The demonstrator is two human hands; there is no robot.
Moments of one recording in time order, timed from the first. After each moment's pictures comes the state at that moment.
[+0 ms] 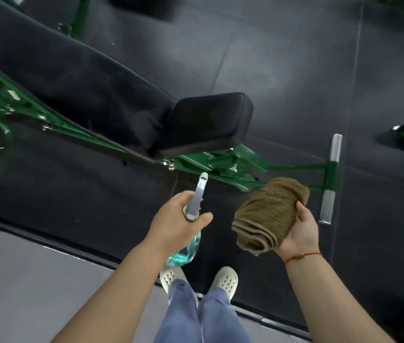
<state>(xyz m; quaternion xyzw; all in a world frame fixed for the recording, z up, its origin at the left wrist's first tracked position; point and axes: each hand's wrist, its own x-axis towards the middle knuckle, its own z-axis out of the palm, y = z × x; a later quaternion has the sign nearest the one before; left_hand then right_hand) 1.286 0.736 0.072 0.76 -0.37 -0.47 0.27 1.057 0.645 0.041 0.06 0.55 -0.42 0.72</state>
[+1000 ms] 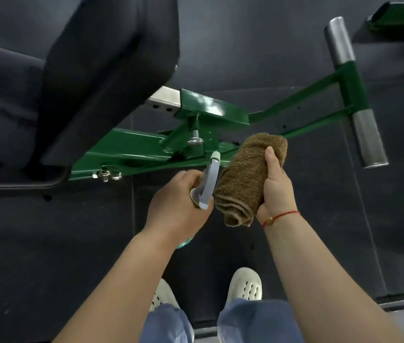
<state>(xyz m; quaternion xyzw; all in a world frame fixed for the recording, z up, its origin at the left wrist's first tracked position) 1.240 0.608 -0.214 0.68 -0.60 -0.40 0.14 1.060 0.569 -0.253 -0.02 0.67 -0.46 0.58</state>
